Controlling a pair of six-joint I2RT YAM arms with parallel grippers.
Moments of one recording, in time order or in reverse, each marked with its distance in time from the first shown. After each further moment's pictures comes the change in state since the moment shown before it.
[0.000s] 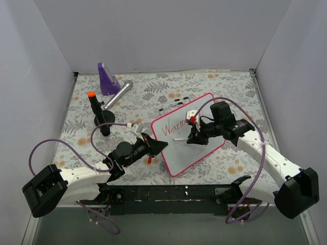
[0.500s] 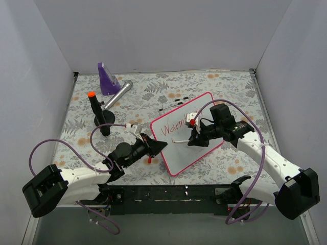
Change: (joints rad) left arm 0.000 0.000 -0.018 0.024 -0.011 0.007; right arm 0.000 -0.010 -0.039 -0.012 0.014 -0.026
